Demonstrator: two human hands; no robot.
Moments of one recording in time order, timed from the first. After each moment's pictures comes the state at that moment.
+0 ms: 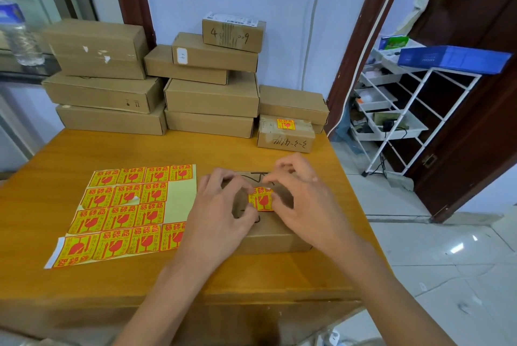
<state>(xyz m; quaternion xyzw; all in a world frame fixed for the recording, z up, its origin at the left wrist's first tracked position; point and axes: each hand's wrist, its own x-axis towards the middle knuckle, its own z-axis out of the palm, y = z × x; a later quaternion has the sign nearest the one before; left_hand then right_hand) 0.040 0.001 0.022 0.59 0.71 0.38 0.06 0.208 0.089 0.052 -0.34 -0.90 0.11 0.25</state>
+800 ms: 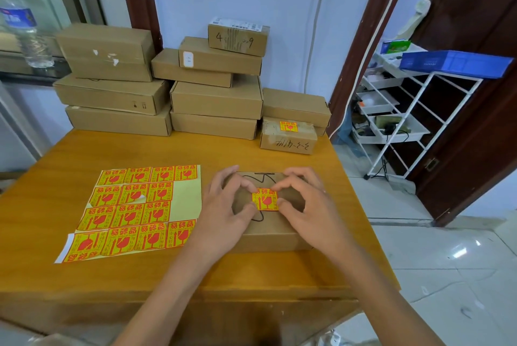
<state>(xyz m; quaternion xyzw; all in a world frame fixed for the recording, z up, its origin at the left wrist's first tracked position) 0.035 0.004 0.015 0.54 0.68 0.46 0.21 0.217 0.091 0.029 -0.40 -0.85 0.24 0.26</state>
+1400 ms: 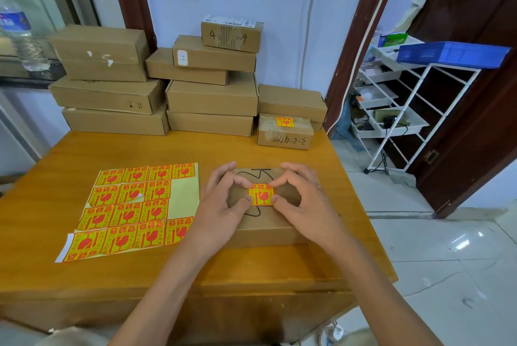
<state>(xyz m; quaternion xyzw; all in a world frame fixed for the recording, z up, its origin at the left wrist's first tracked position) 0.034 0.005 0.013 0.52 0.66 0.48 0.25 0.217 0.091 0.027 -0.40 -0.83 0.29 0.26</state>
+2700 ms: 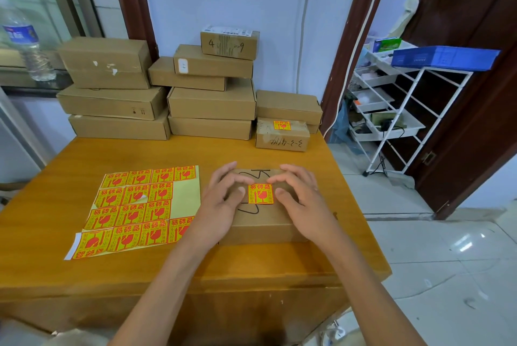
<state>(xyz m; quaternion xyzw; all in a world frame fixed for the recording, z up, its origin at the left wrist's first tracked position) 0.027 0.011 0.006 0.53 0.63 0.50 0.26 0.219 0.085 0.025 -0.41 -0.82 0.30 0.28</state>
